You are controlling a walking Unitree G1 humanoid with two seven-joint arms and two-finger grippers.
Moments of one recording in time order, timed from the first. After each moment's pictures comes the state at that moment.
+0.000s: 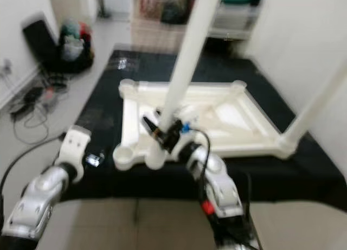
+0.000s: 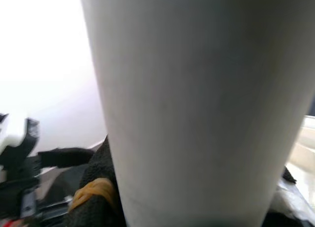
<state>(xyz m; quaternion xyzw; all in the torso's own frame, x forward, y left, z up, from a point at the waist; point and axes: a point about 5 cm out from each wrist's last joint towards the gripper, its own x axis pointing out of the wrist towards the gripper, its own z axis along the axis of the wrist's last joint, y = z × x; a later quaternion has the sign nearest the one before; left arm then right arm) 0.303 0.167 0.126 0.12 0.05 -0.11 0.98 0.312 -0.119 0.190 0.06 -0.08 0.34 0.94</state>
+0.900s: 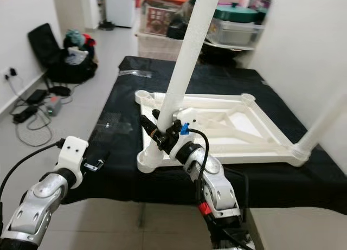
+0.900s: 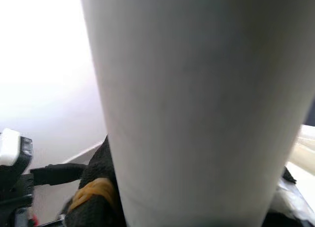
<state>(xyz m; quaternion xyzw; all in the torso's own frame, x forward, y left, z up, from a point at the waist) 0.302 0.172 0.122 0.11 0.06 -0.10 0.99 0.316 -0.109 0.196 0.06 -0.09 0.34 0.93</state>
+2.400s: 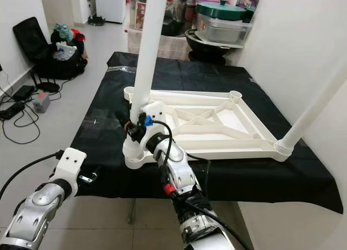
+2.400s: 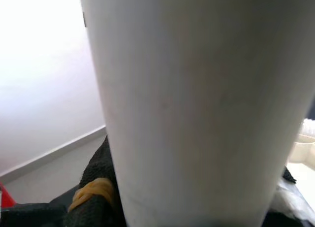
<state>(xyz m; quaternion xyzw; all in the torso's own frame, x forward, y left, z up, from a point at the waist) 0.293 0.187 0.097 0.15 0.13 -0.06 0.98 0.349 -0.046 0.178 0.04 -0.09 0.34 0.93</state>
